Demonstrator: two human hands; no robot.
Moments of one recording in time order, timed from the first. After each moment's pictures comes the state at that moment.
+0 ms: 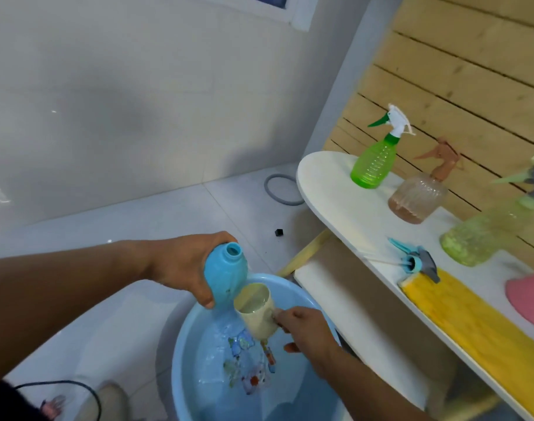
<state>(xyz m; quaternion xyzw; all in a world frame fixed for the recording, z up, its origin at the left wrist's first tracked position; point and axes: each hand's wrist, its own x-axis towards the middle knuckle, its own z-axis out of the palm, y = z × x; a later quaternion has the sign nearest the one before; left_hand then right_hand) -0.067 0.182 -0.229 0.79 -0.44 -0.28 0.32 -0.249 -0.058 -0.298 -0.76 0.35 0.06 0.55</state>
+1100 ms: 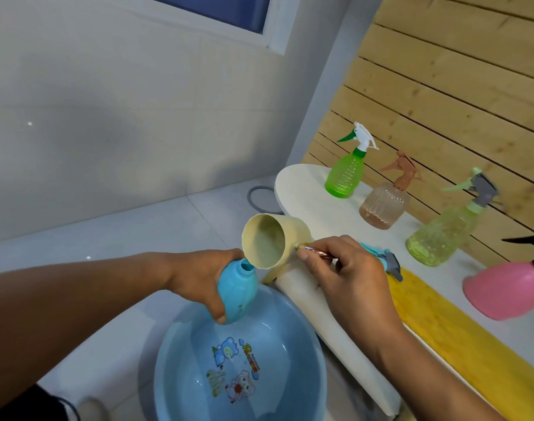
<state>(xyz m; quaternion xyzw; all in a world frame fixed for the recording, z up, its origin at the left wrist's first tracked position) -0.092 0.134 -0.216 0.77 -0.46 -0.32 0.30 -0.279 -0.056 -0.115 -0.92 0.12 -0.23 0.30</state>
